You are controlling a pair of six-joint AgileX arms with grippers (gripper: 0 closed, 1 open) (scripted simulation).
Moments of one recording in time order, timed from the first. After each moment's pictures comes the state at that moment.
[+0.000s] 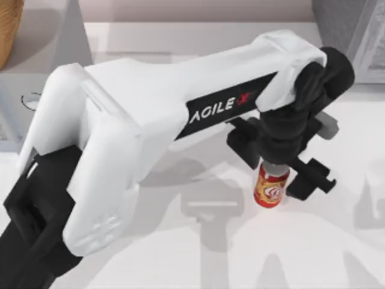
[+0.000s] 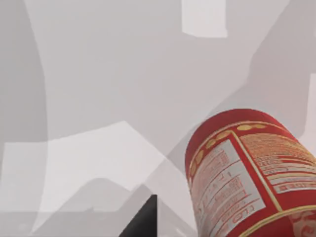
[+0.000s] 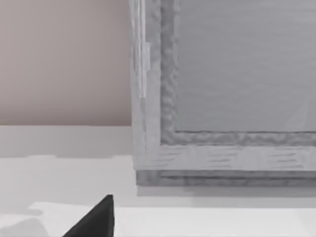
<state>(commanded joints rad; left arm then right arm) -0.92 2.43 2.13 -1.17 -0.01 -0.10 0.00 0.00 0.00 0.00 0.00 0.00</state>
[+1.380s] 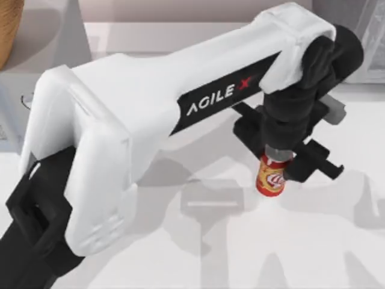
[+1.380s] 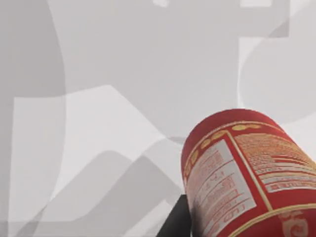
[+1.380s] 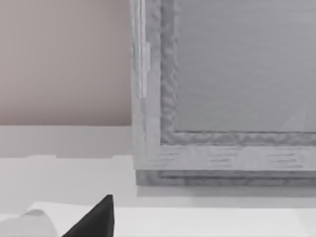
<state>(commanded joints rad) -0.92 2.43 2.27 -1.31 -0.01 -0.10 0.00 0.00 0.00 0.00 0.00 0.00</state>
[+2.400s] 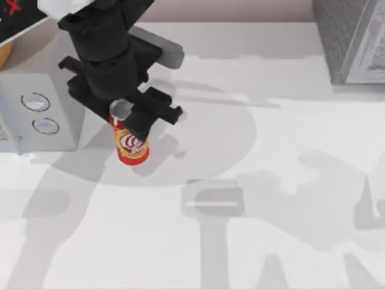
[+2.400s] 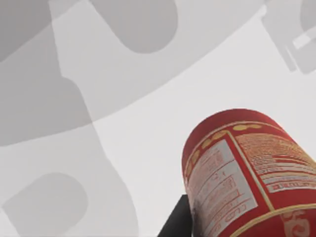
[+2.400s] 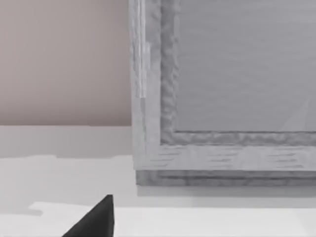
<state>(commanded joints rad) -0.51 1.88 1.72 -1.34 0.06 0.13 0.00 0.00 0.00 0.00 0.00 0.00</state>
